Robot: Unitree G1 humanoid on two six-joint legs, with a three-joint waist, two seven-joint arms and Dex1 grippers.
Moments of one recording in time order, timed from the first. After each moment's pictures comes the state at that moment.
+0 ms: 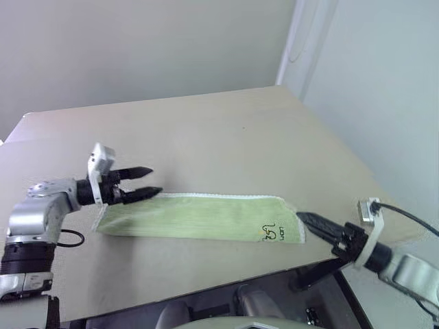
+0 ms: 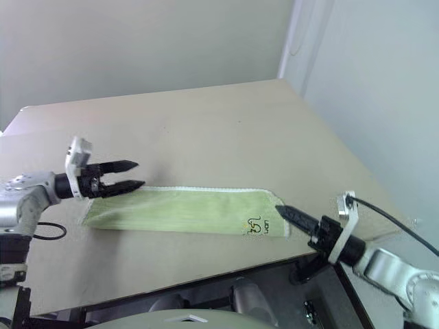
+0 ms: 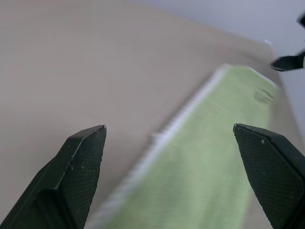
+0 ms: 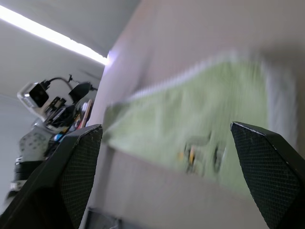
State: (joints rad) left arm -0.29 0.76 0.13 0.11 -0.52 0.52 -1.30; right arm 0.30 -0.57 -0.53 -0.35 1.69 1.21 0.18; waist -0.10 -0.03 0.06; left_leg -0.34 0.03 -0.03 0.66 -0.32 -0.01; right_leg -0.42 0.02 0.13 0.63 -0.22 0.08
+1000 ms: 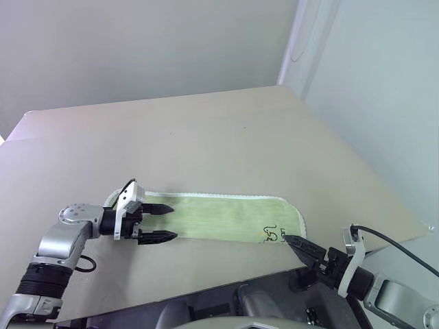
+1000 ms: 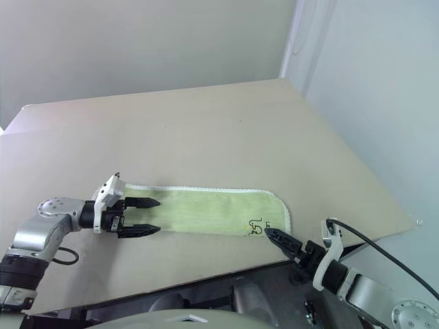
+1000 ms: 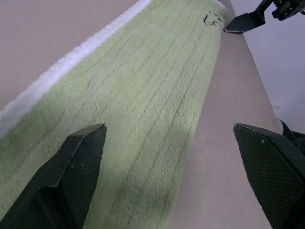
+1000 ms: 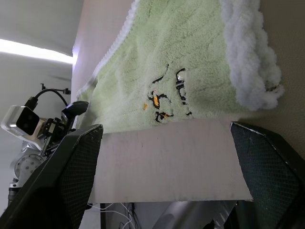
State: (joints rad) left arm -0.16 0.73 -0.03 0.08 -0.43 0.36 -1.37; right arm 0.47 -0.61 -0.31 -0.41 1.76 0.96 0.00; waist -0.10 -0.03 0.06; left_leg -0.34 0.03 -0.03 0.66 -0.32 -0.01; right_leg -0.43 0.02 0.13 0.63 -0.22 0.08
